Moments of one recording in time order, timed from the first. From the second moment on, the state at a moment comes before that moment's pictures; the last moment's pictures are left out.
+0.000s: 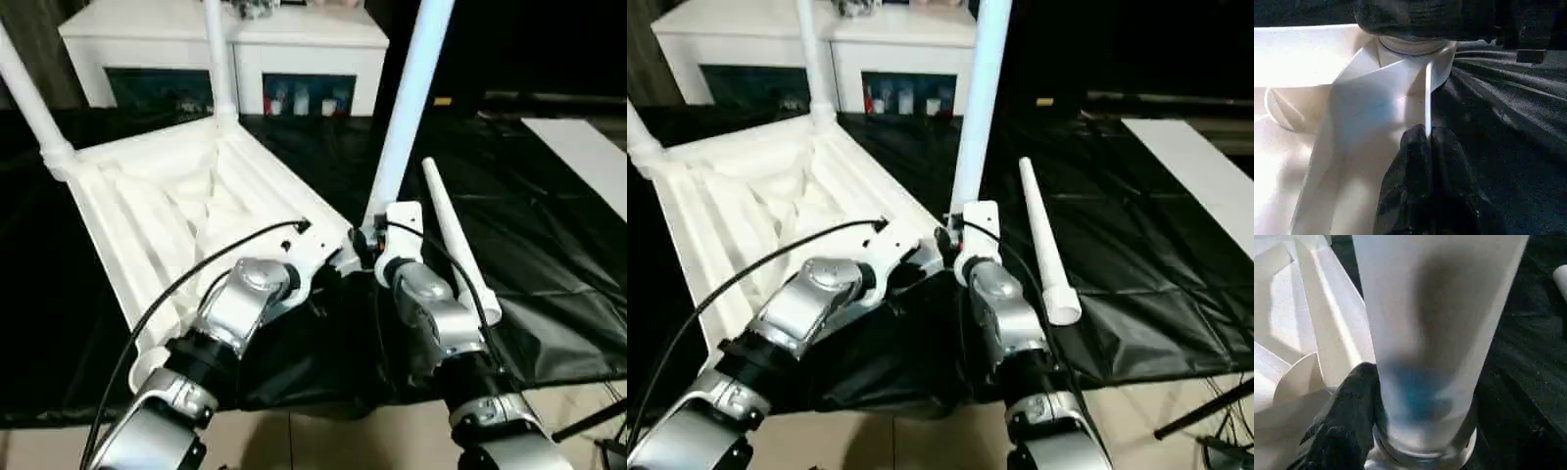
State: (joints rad) left arm -0.61 0.12 -0.33 0.47 0.09 0.48 -0.60; right arm -0.53 0.03 0.03 0.58 0.10 0.21 0.05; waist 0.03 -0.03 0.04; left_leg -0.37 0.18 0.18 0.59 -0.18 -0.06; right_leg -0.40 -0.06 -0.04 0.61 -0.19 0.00
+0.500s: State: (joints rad) left arm -0.55 0.35 -0.36 0.34 0.07 0.38 -0.83; right arm -0.37 -0.22 0.14 0.25 0.14 0.23 0.47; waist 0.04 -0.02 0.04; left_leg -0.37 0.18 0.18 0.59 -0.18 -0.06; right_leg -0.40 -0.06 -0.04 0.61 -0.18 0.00
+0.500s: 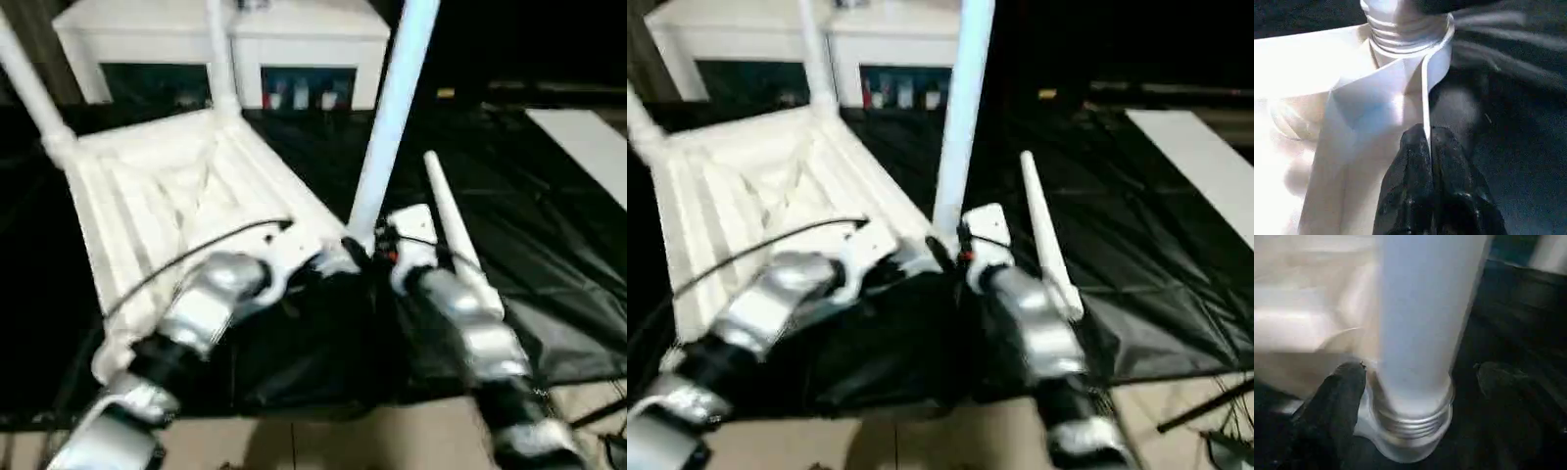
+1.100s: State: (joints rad) left arm -0.48 0.54 -0.44 0.19 -0.02 0.31 -1.24; right arm -0.28 -0.47 0.29 0.07 0.23 0.30 0.97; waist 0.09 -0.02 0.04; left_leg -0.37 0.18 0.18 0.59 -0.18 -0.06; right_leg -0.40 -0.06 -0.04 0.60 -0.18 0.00
